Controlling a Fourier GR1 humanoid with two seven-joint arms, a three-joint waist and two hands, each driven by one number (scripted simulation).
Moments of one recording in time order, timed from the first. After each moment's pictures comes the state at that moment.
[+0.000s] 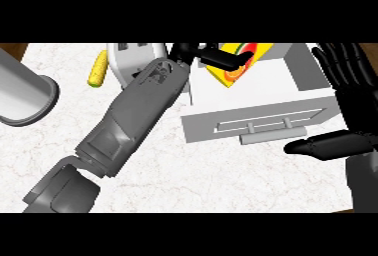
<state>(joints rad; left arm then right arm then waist) -1.34 0.00 -0.28 -0.32 0.29 0.28 -0.21 -0.35 -0.22 -0.14 -1.78 -0.13 0.23 0.06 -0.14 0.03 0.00</state>
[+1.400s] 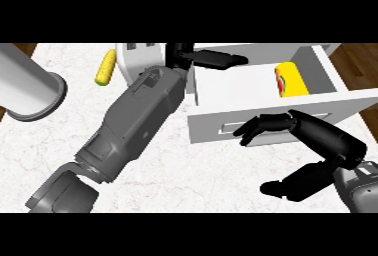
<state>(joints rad) -1.26 0.00 -0.27 -0.39 0.63 0.32 -0.49 -0.33 -0.39 0.18 -1.80 -0.05 0.61 0.17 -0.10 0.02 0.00</state>
